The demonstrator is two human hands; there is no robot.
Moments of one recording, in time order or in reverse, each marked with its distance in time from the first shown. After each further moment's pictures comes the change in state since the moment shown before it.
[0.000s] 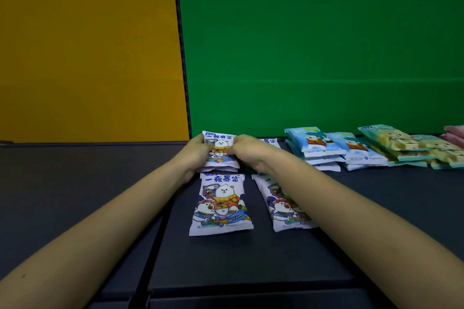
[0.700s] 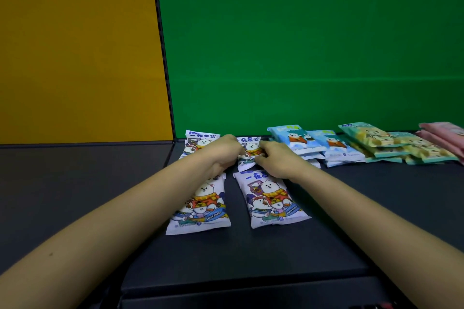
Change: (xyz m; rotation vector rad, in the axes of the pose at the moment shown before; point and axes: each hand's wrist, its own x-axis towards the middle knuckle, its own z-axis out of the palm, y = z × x) left_hand -0.001 0.030 0.072 0.181 -0.185 -0.087; right_hand -0.043 0.055 -0.057 -0.515 0.162 -0.109
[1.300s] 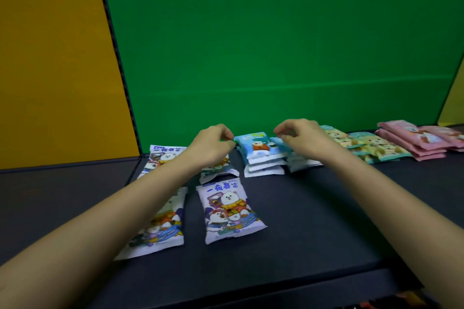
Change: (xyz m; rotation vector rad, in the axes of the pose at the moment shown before) left_hand -0.011 0.042 0.024 0.459 0.159 0.423; right_hand -0.026 0.077 -0.083 0.067 0.288 0.029
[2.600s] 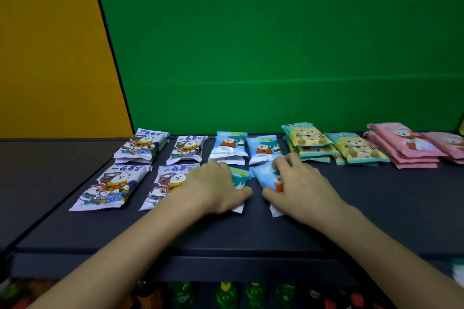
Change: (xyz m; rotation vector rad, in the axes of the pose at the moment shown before) left_hand -0.072 0.107 0.097 0.773 -0.231 -0.297; right_hand -0.092 0.080 -0.025 -0.289 -0.181 -0.174
